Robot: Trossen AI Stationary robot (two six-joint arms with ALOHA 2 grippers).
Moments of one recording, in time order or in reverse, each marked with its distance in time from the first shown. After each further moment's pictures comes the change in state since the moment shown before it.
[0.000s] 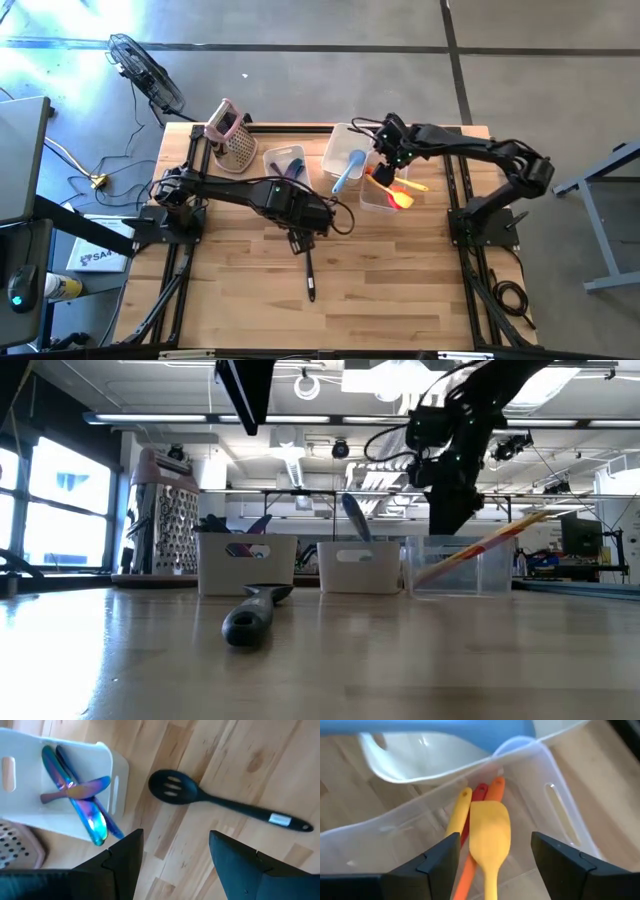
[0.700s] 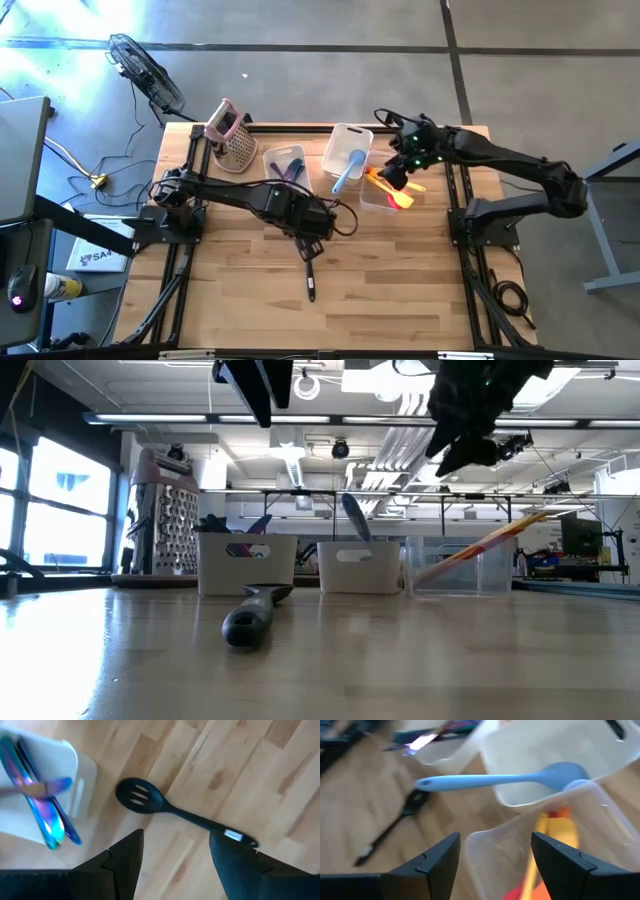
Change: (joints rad) left arm -0.016 0.000 0.000 0.110 0.066 -0.141; right arm 0.107 -0.335 0.001 0.002 -0.178 0.226
